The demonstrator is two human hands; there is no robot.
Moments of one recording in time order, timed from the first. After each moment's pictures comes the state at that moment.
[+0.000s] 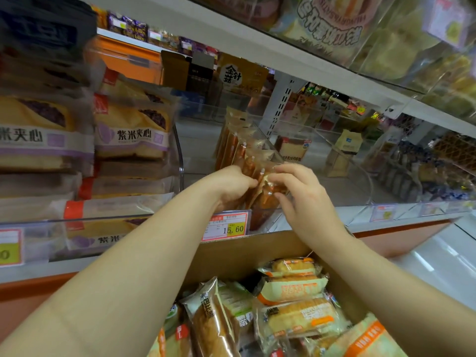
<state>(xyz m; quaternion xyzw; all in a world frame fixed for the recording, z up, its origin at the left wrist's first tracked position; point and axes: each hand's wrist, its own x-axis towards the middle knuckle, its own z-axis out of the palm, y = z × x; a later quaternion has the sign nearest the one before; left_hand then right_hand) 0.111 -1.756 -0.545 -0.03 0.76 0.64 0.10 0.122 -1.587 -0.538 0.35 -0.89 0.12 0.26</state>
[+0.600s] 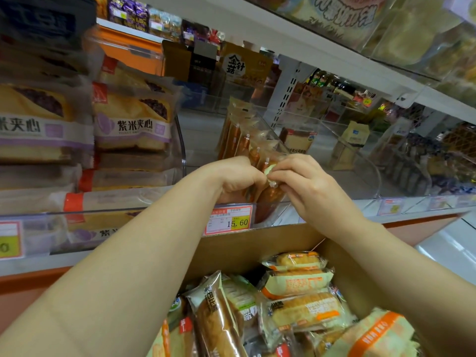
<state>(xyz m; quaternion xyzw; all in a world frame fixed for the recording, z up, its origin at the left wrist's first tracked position) 0.116 -1.760 -0.533 0.01 0.77 0.61 0.16 0.110 -1.580 -0.528 0.48 -0.84 0.03 0.26</state>
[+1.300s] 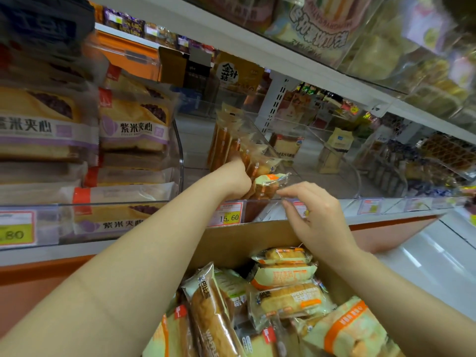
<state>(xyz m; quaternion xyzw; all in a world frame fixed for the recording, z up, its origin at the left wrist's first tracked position) 0.130 -1.746 -0.528 -0.04 0.89 0.45 0.07 0.155 -1.558 -0.540 0.38 -0.87 0.16 0.28</state>
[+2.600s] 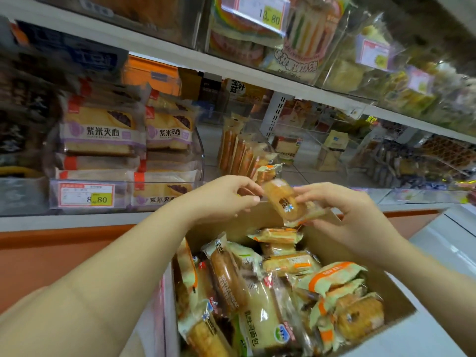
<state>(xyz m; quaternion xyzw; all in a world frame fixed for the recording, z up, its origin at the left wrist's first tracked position) 0.275 -1.763 -0.502 0.10 0.86 0.50 0.06 0.266 -1.525 -0.463 0.43 -0.87 0.20 0.12</state>
